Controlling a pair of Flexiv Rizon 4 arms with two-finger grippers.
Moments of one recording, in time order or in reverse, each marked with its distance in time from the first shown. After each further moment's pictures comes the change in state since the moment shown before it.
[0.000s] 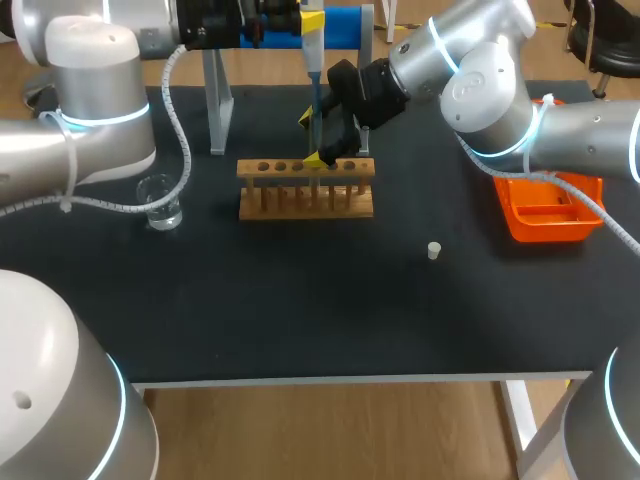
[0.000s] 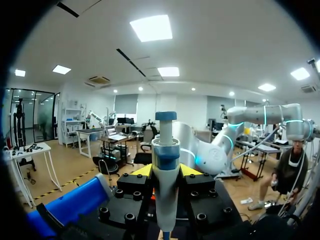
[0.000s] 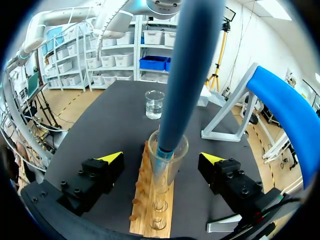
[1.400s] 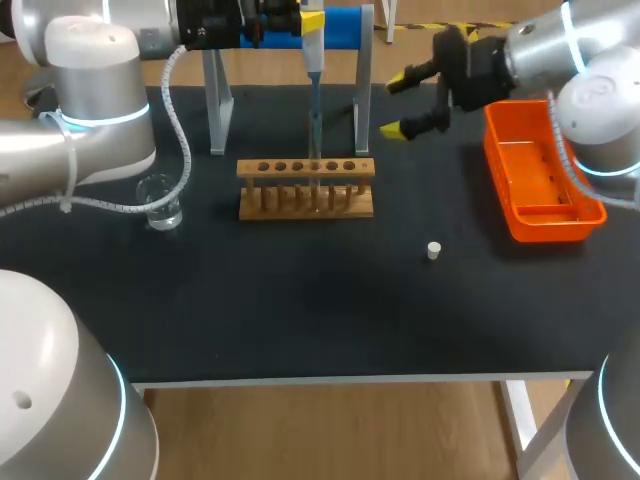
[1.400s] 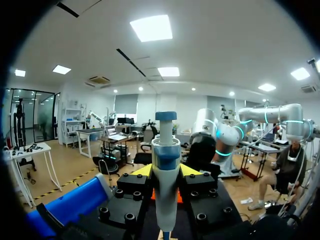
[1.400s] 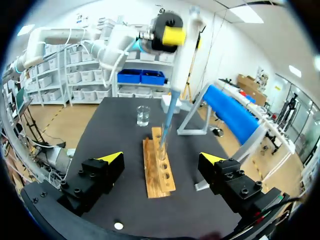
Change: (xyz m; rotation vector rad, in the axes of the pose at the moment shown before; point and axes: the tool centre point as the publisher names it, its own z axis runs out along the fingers) left arm 0.000 0.000 0.000 0.000 -0.001 0.000; right arm 0.041 0.011 -0.171 -0.087 -0.251 0.102
